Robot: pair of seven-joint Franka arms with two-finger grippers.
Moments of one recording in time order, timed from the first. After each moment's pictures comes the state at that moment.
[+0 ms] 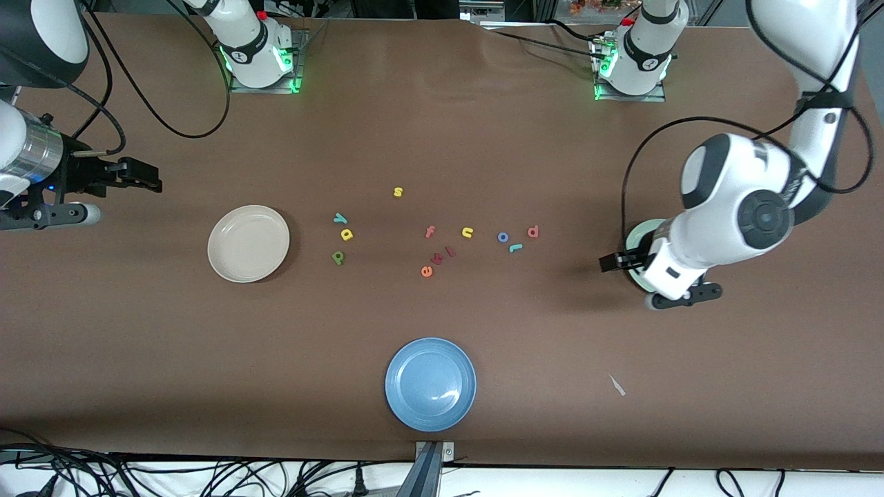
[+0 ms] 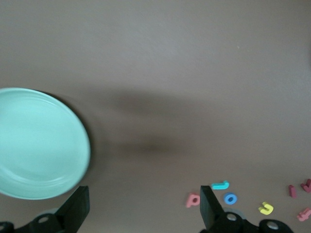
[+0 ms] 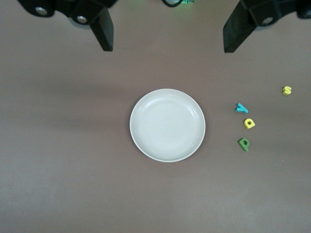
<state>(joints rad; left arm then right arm) 0.02 0.46 -0.30 -1.64 -0.01 1.98 -0.49 0.07 0.16 -0.03 -1.54 0.01 1.55 -0.06</state>
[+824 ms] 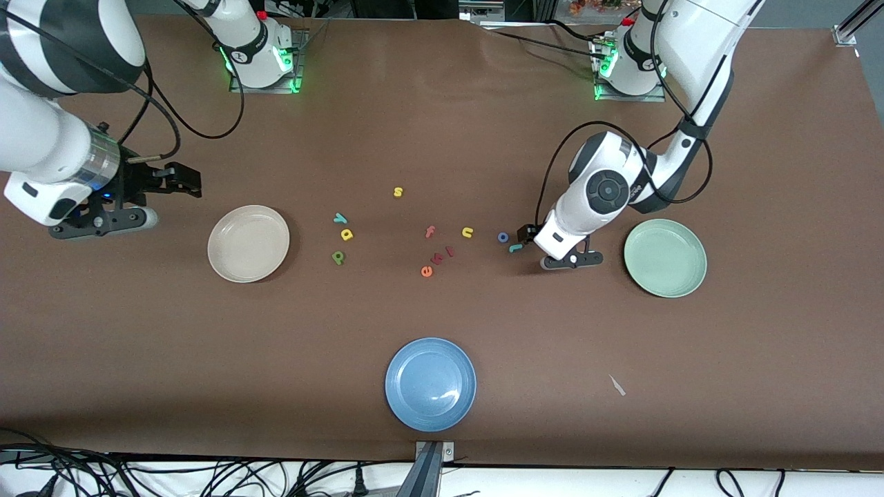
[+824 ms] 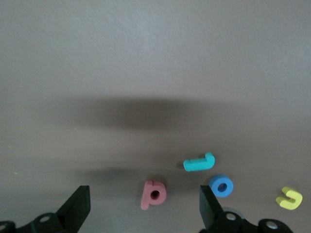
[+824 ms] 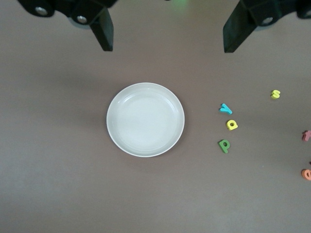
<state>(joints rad) -0.17 0.50 -0.30 -2.00 -0.01 2.39 -0.56 0.18 0.19 -0.02 -1.55 0.02 1.56 -0.04</state>
